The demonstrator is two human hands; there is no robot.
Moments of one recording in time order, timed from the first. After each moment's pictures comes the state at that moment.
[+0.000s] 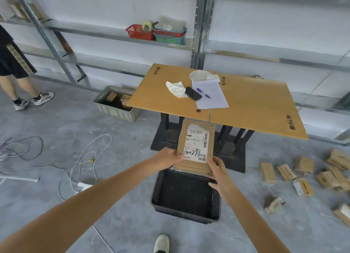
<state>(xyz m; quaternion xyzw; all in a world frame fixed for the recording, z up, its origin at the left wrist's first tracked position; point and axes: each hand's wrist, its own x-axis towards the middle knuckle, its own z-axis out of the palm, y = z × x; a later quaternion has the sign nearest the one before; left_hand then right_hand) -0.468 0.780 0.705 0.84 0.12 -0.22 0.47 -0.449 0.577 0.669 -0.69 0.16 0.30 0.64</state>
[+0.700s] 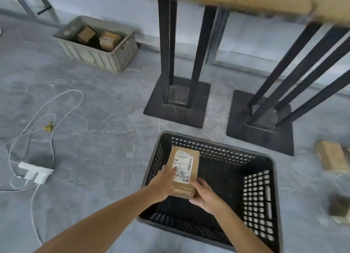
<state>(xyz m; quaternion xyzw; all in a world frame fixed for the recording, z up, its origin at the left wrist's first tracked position) -0.390 0.847 0.105 0.92 0.07 -0.32 0.23 -0.349 0.684 0.047 -0.58 0.28 0.47 0.60</state>
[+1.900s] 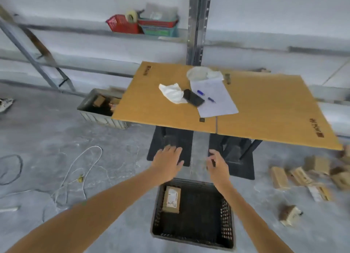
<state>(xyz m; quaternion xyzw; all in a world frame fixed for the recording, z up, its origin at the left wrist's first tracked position) -0.307 0.837 0.605 0.99 -0.03 -0.12 0.08 -0.281 0.651 0.569 -0.89 -0.01 0.11 0.45</state>
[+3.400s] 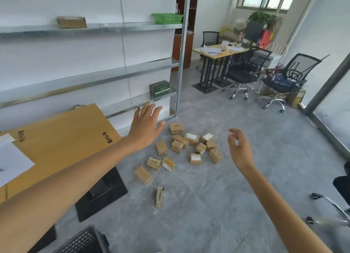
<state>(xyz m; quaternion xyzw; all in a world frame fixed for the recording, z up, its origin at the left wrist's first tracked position) -0.316 0.166 0.836 0.89 -0.42 0.12 0.14 -0.518 -0.065 0.791 -0.79 0.34 -0.31 0.40</state>
